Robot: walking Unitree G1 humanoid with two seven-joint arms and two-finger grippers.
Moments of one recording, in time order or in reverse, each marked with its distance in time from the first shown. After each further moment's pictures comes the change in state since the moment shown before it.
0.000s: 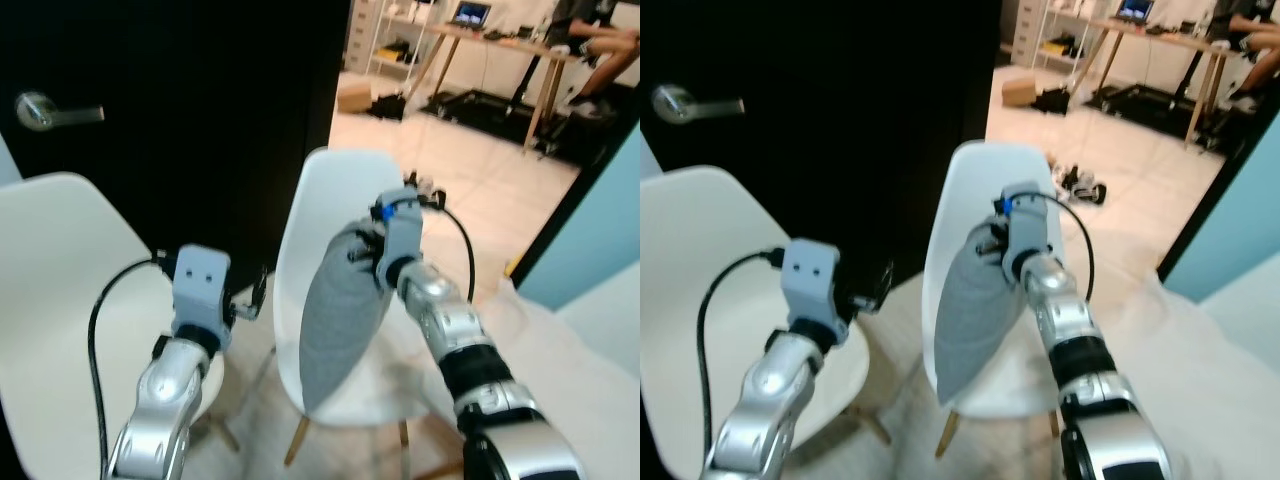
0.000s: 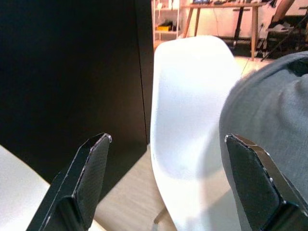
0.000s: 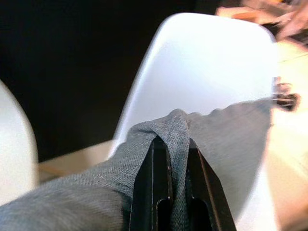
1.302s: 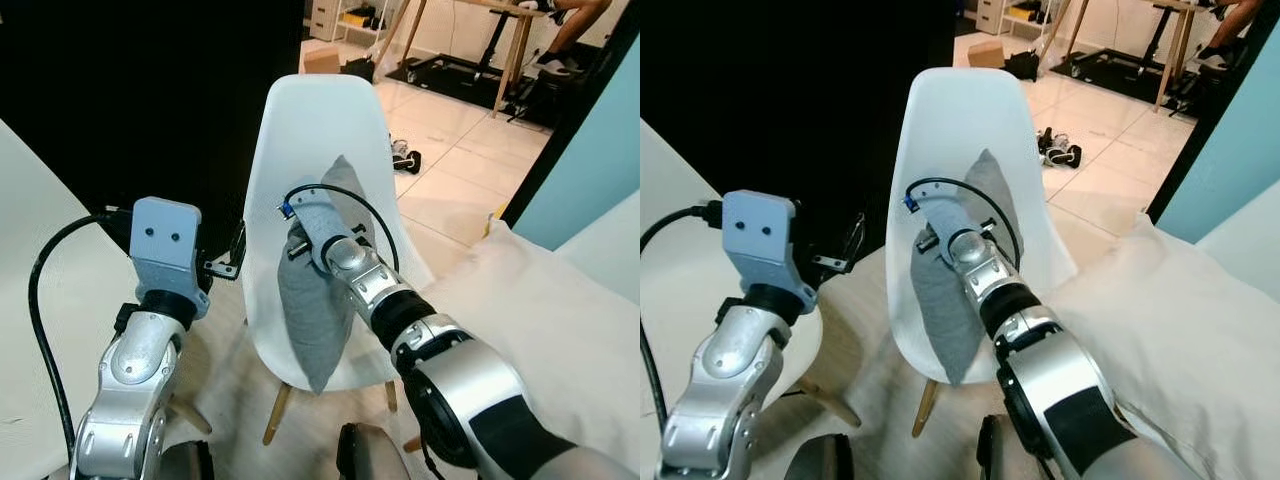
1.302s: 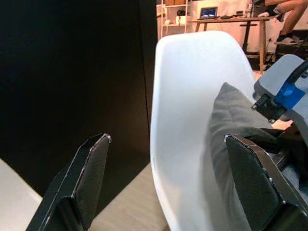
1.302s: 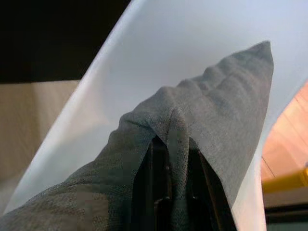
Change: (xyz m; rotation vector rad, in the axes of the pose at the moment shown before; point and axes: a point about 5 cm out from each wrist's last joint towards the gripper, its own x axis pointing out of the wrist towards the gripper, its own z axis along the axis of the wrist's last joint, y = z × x) left arm -0.015 0.016 0.060 0.044 -0.101 0.119; right arm 0.032 0.084 0.018 -0.286 0.130 0.031
